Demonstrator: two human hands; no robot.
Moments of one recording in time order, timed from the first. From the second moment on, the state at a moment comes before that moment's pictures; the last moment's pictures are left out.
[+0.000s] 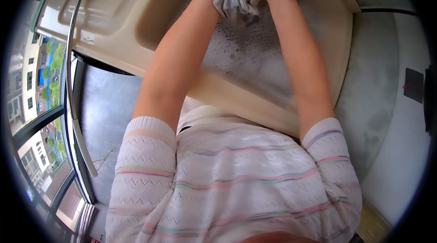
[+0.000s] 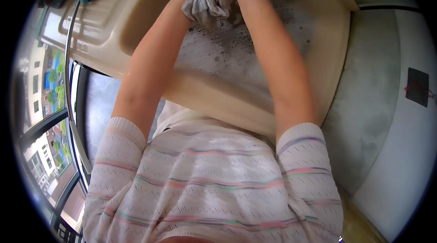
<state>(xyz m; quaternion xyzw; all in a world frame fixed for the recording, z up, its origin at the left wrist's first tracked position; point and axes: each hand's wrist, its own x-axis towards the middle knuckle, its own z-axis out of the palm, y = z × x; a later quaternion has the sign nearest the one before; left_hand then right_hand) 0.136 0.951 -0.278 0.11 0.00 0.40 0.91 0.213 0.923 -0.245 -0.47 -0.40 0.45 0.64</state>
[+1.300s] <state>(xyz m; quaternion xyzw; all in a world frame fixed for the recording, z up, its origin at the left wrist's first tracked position) 0.168 0.860 -0.237 0.67 0.34 0.52 0.40 0.310 0.867 -0.272 -0.41 -0.28 0.56 0.66</state>
